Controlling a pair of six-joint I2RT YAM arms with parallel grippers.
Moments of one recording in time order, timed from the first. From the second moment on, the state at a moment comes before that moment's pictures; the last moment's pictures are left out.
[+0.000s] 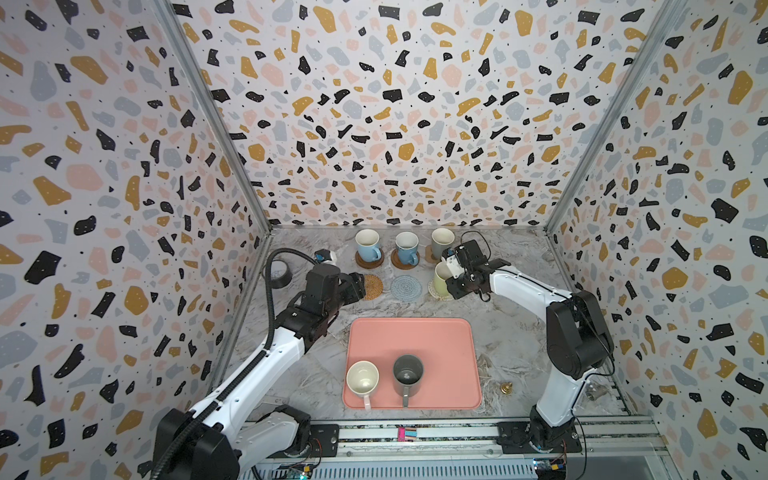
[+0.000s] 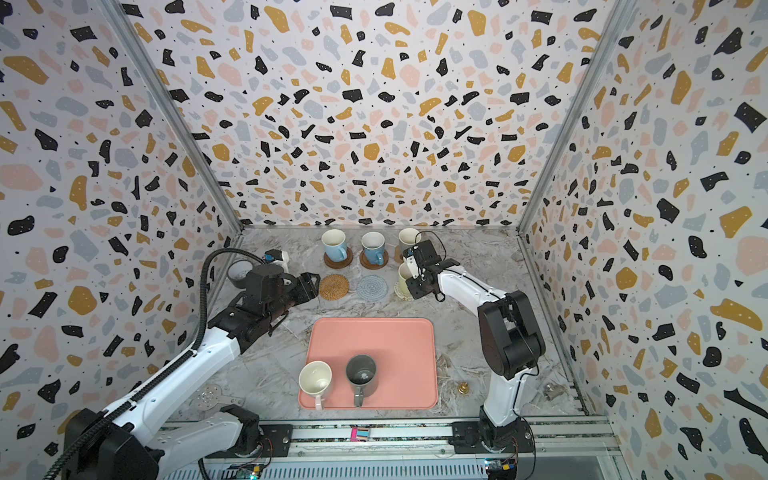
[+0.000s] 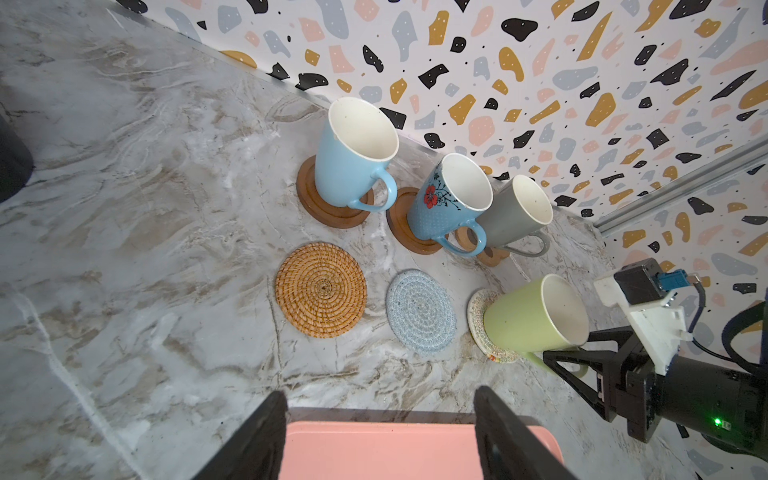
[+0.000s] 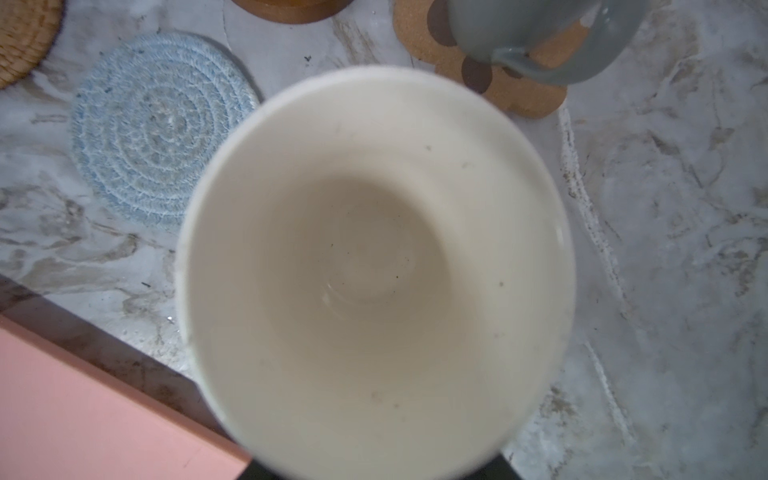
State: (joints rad) left arm -0.38 1.11 0.84 -0.26 -0.07 -0.58; right arm 0.44 1.82 1.32 -0.54 0.00 -0.11
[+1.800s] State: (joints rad) left arm -0.38 1.13 0.86 -0.28 -0.11 -0.53; right arm 1.00 1.29 1.19 -0.86 0.13 0.66
